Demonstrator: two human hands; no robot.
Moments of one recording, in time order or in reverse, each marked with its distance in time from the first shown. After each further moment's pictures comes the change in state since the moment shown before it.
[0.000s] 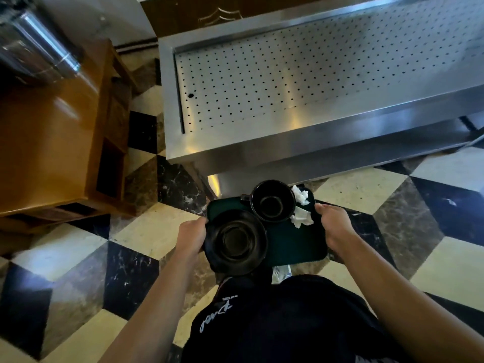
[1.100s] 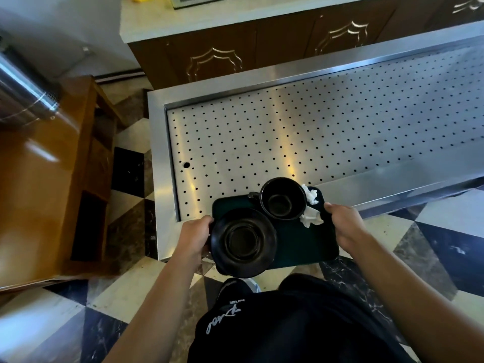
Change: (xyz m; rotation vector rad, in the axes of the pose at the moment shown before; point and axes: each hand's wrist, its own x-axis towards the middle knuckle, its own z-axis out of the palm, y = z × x) left_hand 0.170 0.252 0.053 -0.086 -0.148 0.033; right_hand 0.145 -0.233 0.117 0.026 0.067 -0.032
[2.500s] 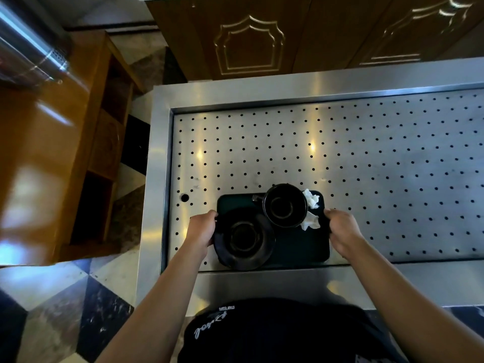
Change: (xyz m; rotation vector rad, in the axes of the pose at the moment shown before) left_hand 0.169 0.113 0.079 -0.048 0.153 -0.242; right_hand 0.193 -0.133 0.105 -0.241 -0.117 0.115
